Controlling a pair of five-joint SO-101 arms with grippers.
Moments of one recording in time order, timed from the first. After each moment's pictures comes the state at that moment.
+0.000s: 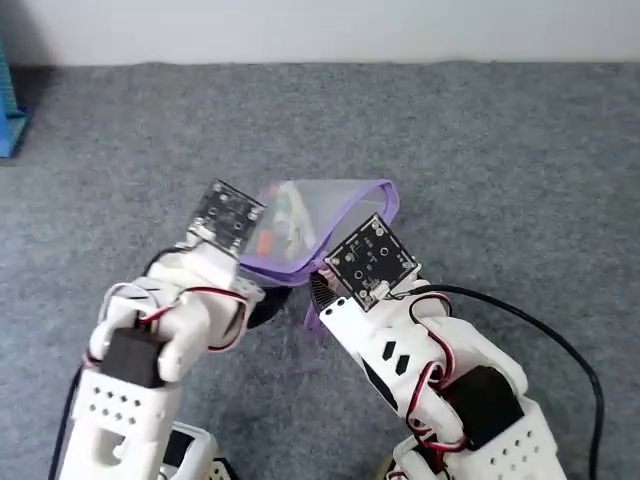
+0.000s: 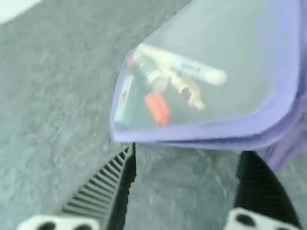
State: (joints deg) left arm 13.4 -57.5 50.1 67.7 -10.4; right arm -35.4 -66.6 42.1 64.3 12.1
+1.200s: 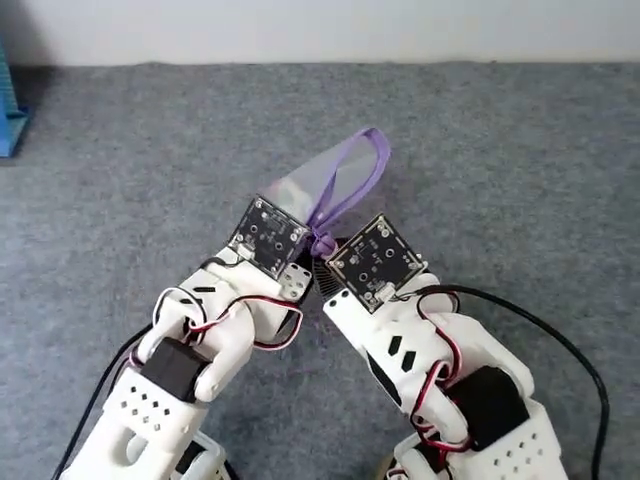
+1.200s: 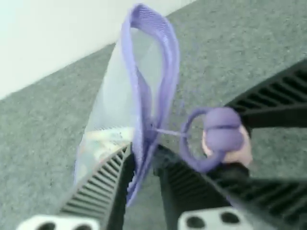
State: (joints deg) left arm 26.7 -57.6 57.8 42.8 -3.6; right arm -33.2 -66.9 41.1 61.2 15.3
